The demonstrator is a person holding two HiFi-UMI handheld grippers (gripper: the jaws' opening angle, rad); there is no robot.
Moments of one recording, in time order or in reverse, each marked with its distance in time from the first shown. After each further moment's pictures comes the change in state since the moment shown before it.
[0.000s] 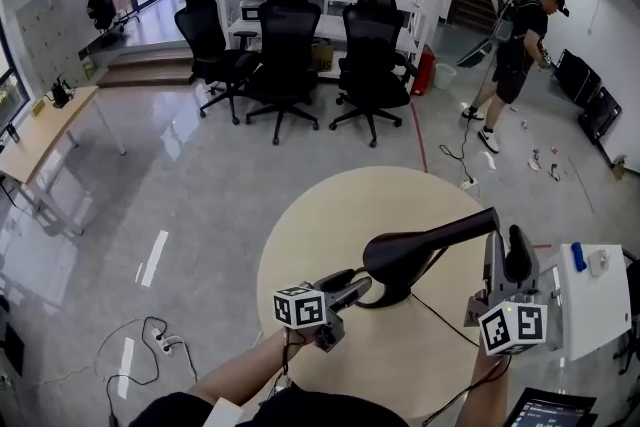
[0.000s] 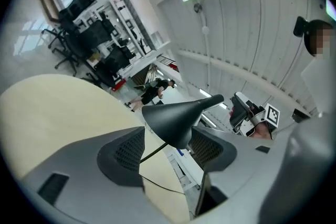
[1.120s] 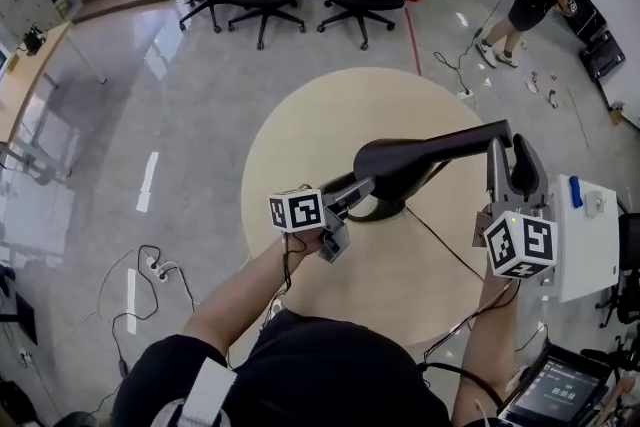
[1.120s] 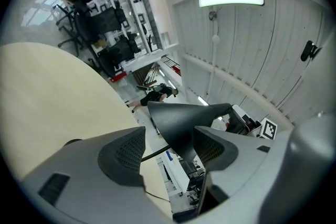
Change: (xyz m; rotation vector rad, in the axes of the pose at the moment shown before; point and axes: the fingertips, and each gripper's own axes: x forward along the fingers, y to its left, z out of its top) left arm 0.042 0.008 0.000 -0.171 -0.018 -0.080; right arm 0.025 -0.013 -0.031 -0.136 0.159 -0.002
